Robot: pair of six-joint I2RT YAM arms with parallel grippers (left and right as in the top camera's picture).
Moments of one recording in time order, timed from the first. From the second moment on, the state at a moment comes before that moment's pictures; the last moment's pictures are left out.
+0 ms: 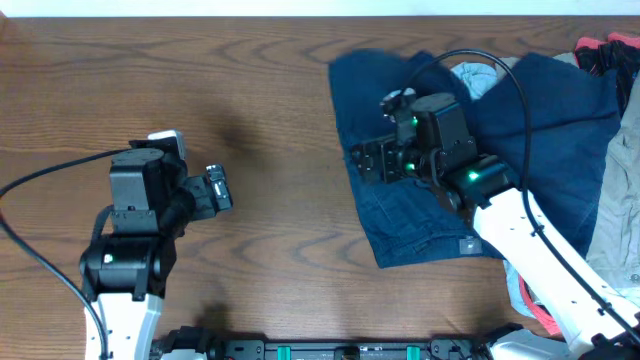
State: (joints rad) left arm -0.01 0.94 0.92 -0.80 0.05 -0.24; right arm 0.44 1.41 1.07 -0.48 -0.17 0.26
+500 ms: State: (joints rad) left arm -0.12 1.19 0.92 -0.80 0.39 -0.49; right arm 0.20 1.36 1.07 -1.01 0.15 0.27
